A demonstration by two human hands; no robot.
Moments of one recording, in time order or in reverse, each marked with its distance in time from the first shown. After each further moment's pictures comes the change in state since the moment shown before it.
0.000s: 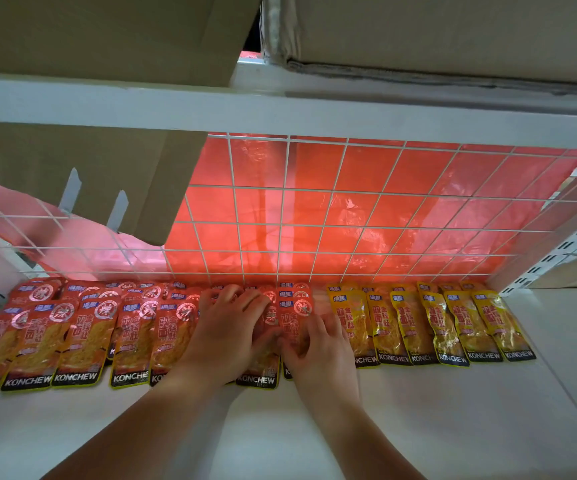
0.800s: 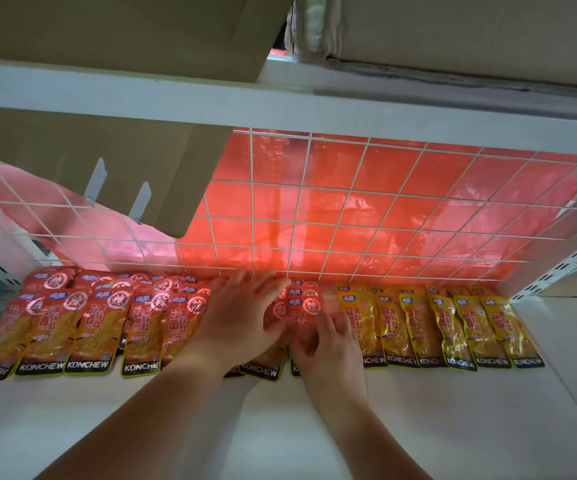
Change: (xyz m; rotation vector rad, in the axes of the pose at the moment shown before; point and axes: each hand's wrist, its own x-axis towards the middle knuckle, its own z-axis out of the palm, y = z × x) left_hand 0.018 0.004 -0.029 -0.037 -0.204 -0.099; right_hand 0.000 0.002 0.003 -0.021 0.002 -0.008
